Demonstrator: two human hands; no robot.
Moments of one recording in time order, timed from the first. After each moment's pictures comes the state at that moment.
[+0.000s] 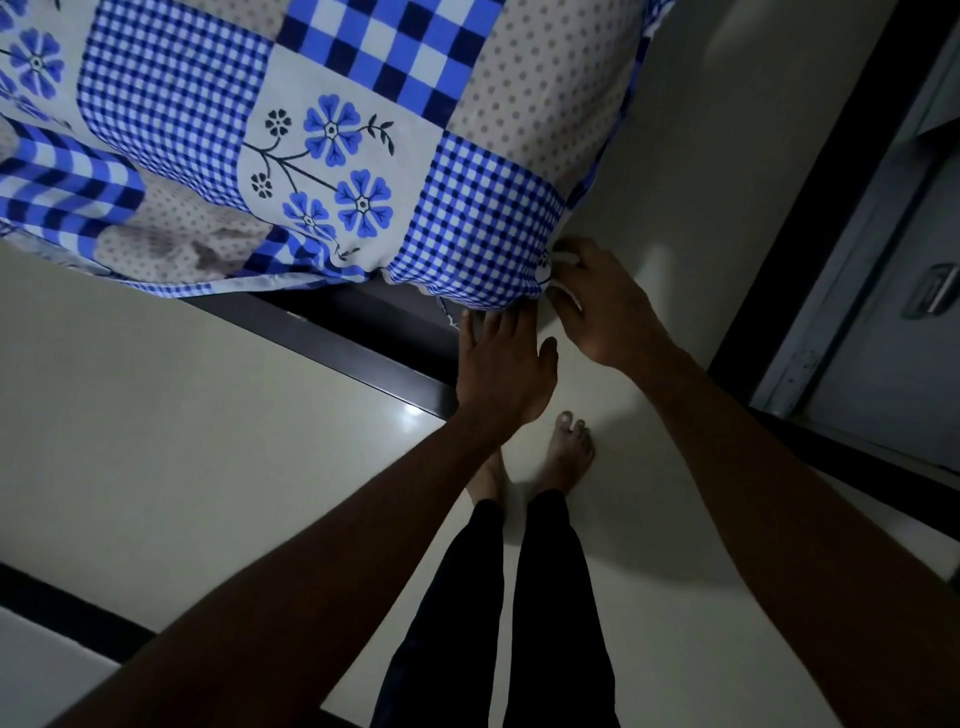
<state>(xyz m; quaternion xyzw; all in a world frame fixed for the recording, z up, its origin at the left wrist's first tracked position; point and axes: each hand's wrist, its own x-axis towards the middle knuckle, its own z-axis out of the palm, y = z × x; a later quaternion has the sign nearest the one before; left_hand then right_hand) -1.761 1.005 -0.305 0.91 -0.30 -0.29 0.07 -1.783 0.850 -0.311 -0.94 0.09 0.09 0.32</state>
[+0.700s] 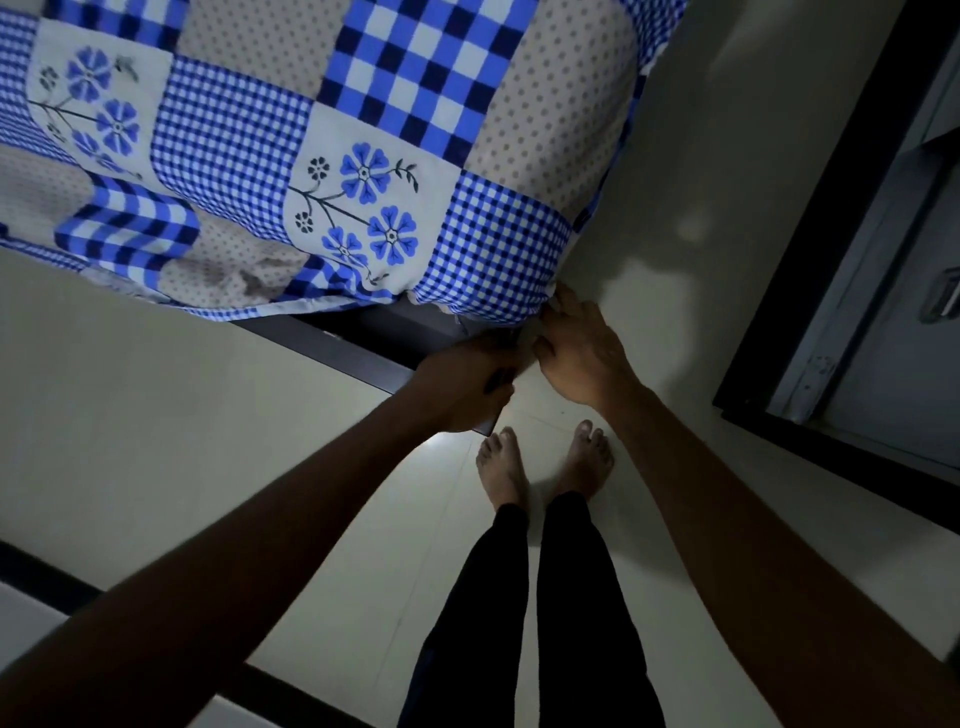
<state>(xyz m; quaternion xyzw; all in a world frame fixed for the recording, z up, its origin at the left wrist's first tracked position) -1.701 1.063 -0.265 0.80 -0.45 -0.40 0.07 -1.786 0.898 -0.296 -0.90 0.18 0.23 0.31</state>
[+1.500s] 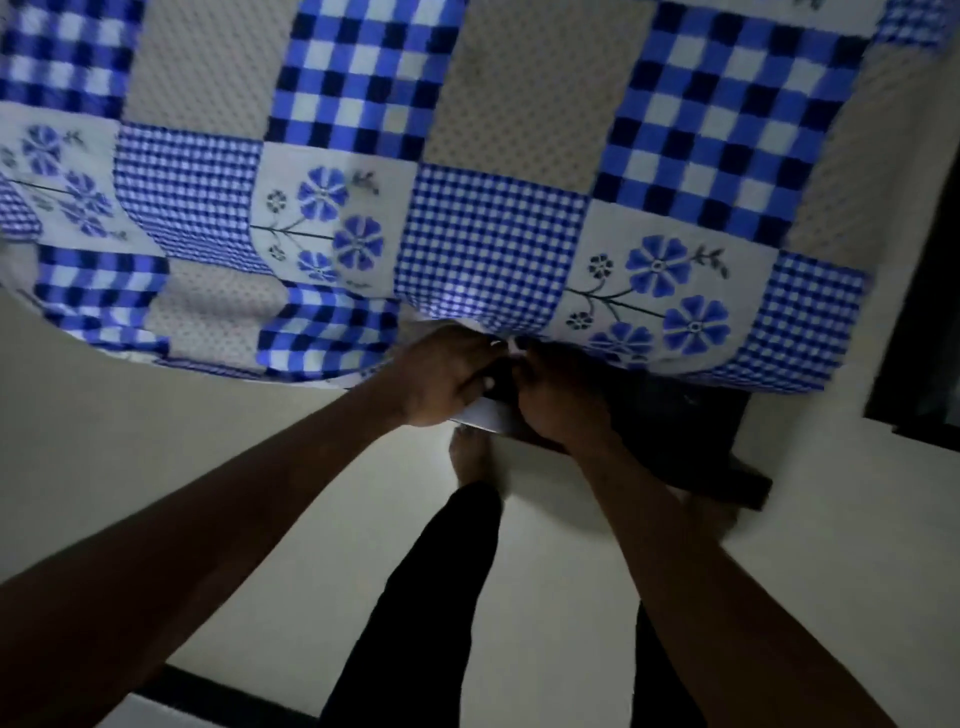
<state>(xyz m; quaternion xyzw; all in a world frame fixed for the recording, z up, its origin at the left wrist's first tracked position) -1.443 1.238 -0.262 0.74 -0.61 -0.29 0.06 -1.609 1.121 -0.345 -0.89 0.25 0.27 0.25</state>
